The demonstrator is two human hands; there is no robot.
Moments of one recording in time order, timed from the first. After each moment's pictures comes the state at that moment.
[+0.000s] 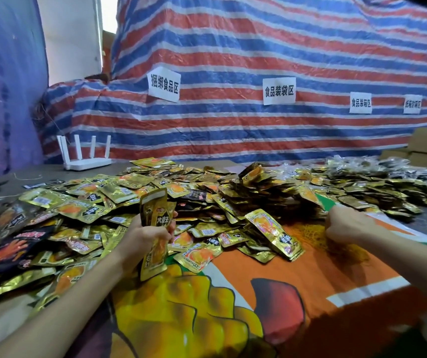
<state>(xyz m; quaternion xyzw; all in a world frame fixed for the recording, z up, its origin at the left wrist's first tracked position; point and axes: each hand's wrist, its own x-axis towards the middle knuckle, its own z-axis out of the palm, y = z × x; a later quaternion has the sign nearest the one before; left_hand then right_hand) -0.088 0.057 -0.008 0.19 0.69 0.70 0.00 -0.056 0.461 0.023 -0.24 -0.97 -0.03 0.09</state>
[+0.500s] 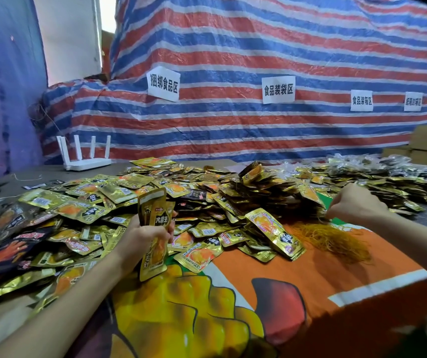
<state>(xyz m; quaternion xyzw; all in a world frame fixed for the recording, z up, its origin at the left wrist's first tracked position) -0.100 0.054 -0.014 0.13 0.70 0.71 0.01 -0.055 0.470 0.051 -0.26 -0.94 0.11 0.18</state>
